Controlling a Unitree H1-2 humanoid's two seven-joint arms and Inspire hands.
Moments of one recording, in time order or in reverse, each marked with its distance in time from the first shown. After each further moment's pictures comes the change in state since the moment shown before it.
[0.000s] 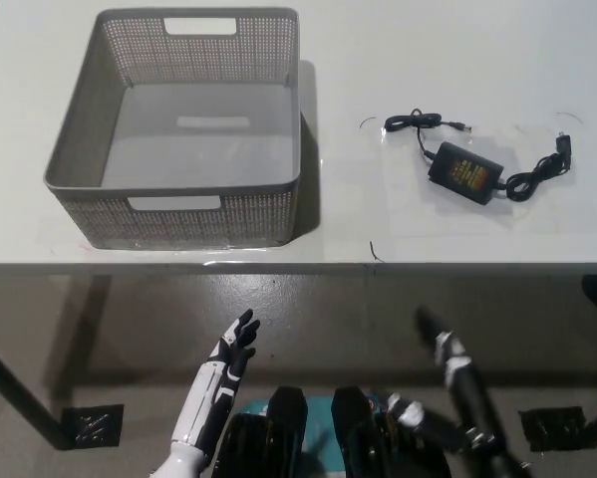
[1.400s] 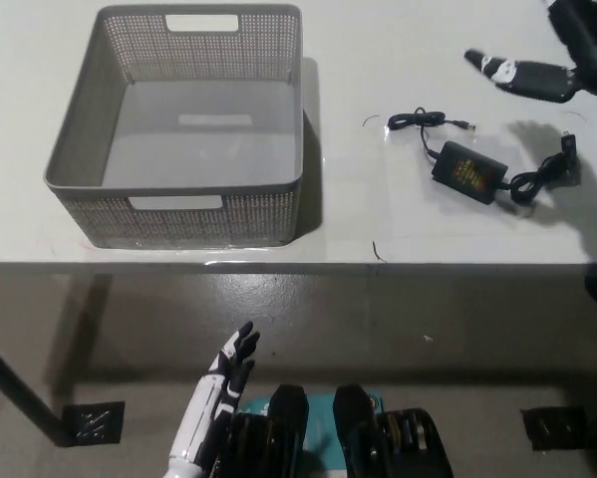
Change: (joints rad) left_arm 0.052 0.004 -0.012 -0.018 0.011 -0.019 -0.003; right_arm -0.842 -0.427 0.113 0.138 -0.385 0.545 0.195
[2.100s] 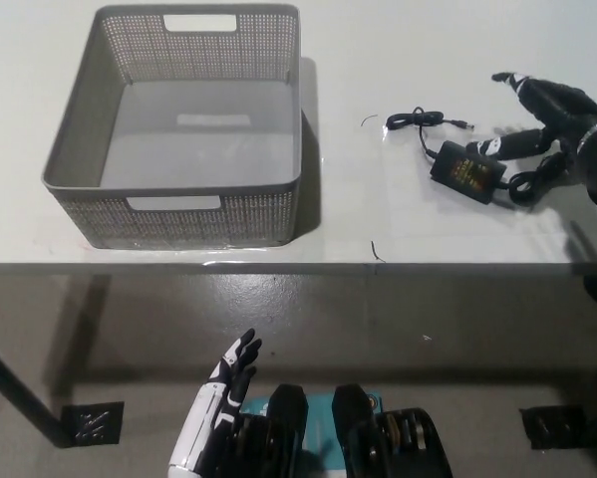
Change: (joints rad) left_arm 0.010 0.001 -0.004 -0.027 -0.001 0.000 -0.012; right_arm -0.103 0.007 0.177 0.400 -0.065 0.014 0.121
